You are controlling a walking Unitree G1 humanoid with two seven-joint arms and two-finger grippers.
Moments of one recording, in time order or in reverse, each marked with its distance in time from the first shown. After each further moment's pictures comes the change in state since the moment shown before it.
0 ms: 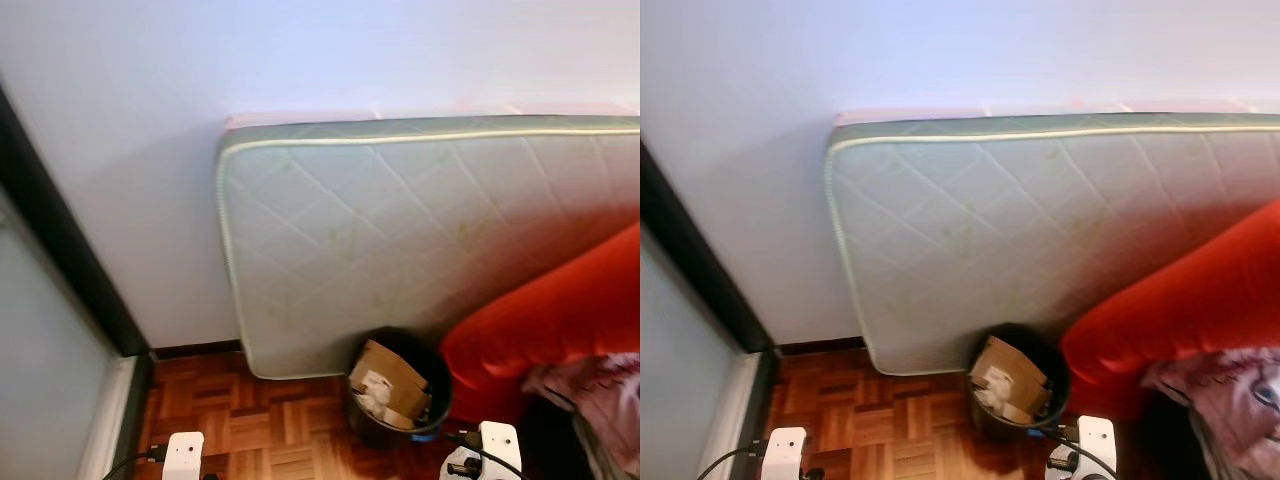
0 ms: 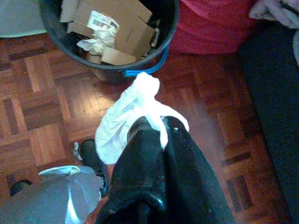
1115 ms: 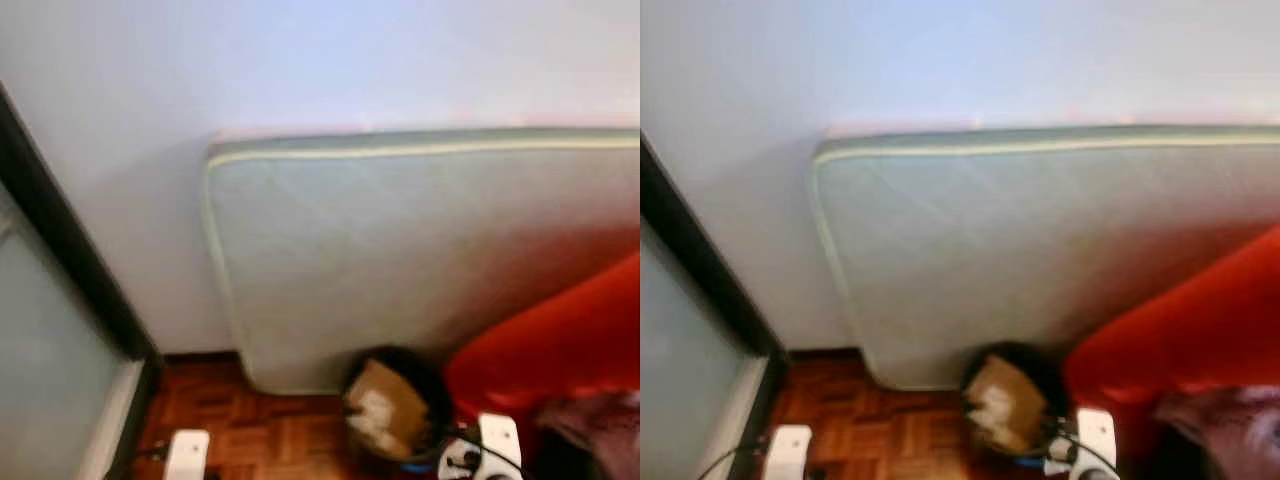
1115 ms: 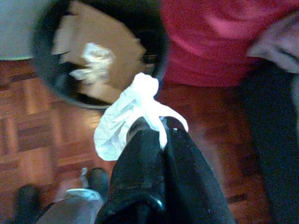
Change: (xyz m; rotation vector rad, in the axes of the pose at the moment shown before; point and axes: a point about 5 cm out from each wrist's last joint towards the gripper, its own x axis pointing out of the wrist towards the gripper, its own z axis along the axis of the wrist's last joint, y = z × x) left arm 0.001 -0.005 0.003 0.054 -0.003 -0.012; right arm 0.001 0.001 0.008 -0.003 -0.027 0.004
